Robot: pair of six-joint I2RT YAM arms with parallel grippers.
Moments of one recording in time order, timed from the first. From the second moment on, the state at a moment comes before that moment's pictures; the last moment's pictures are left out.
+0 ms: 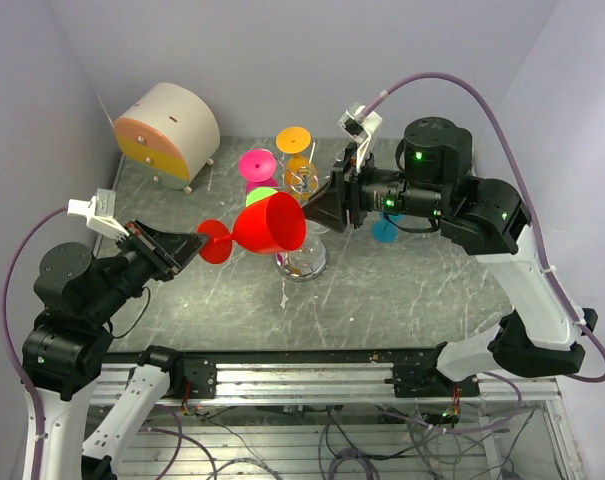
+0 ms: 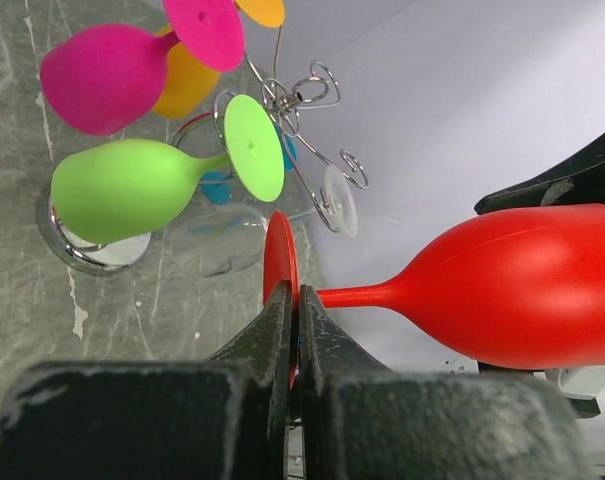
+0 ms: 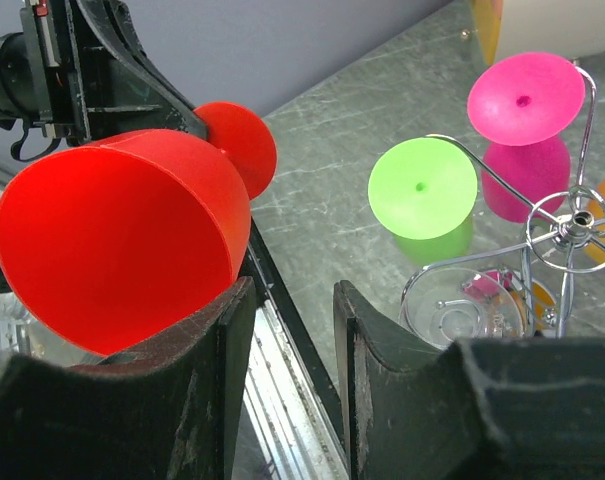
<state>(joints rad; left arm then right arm) -0.24 0.56 1.22 -0.75 0.33 -0.90 0.93 1.42 2.08 -0.95 -0.26 0.21</state>
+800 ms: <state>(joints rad) -0.24 0.56 1.23 -0.75 0.33 -0.89 0.93 1.34 2.06 -0.89 -0.23 0.23</state>
